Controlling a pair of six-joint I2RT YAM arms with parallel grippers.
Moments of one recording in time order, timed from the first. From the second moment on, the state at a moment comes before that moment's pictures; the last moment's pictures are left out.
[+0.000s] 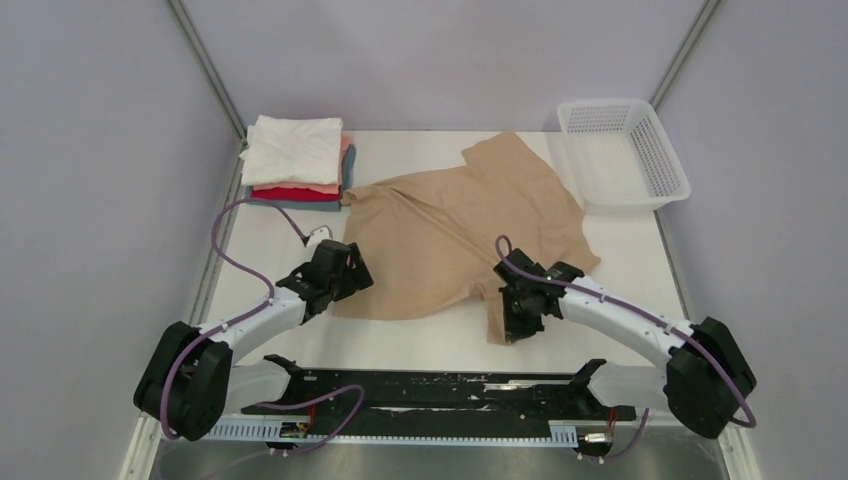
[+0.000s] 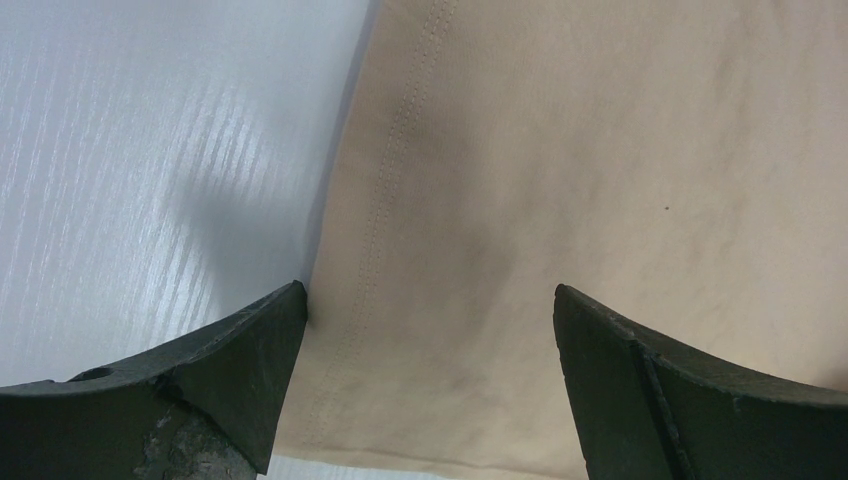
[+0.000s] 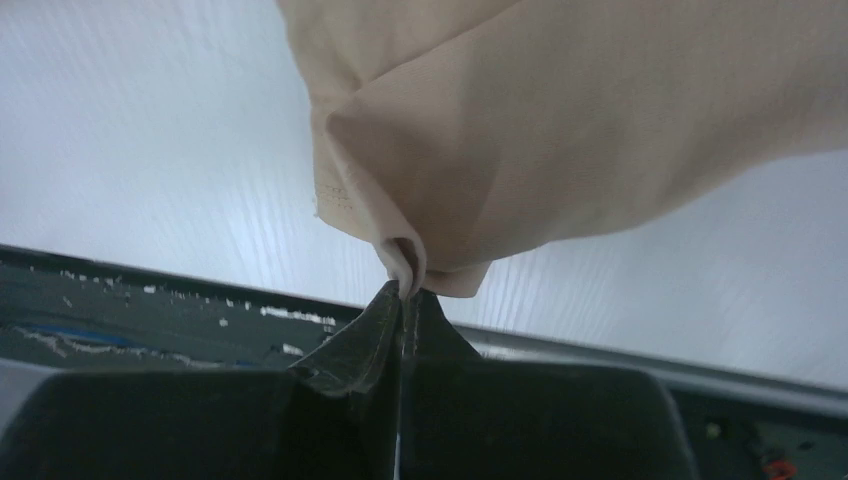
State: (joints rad) left arm -0.46 1.17 0.46 -0.16 -0.26 -0.78; right arm 0.72 1.28 0.78 -0.80 0.02 0.63
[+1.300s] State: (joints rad) left arm -0.46 1.18 0.46 -0.15 -0.25 -0.78; right arm 0.57 1.26 0.65 -0.65 0.04 0.84
